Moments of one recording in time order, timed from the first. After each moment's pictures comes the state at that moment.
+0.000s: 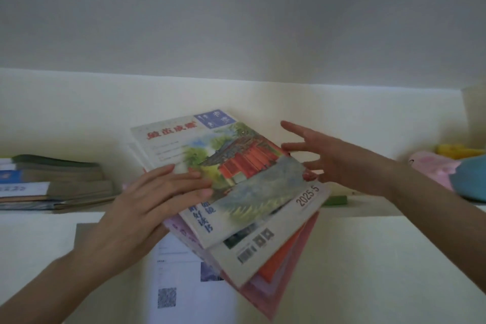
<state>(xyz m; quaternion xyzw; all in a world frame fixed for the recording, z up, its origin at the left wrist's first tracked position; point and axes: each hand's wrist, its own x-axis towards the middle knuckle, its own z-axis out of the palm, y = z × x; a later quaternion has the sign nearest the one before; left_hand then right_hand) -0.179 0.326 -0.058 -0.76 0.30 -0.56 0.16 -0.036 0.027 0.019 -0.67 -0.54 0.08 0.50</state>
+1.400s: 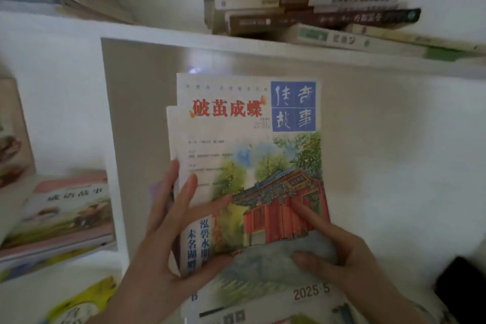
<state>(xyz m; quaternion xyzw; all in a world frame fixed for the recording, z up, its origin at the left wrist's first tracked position) -0.227 0.291 -0.293 -0.82 0.12 -0.49 -0.26 -0.088 0.073 -0.290 -0.68 -0.44 0.09 0.58</state>
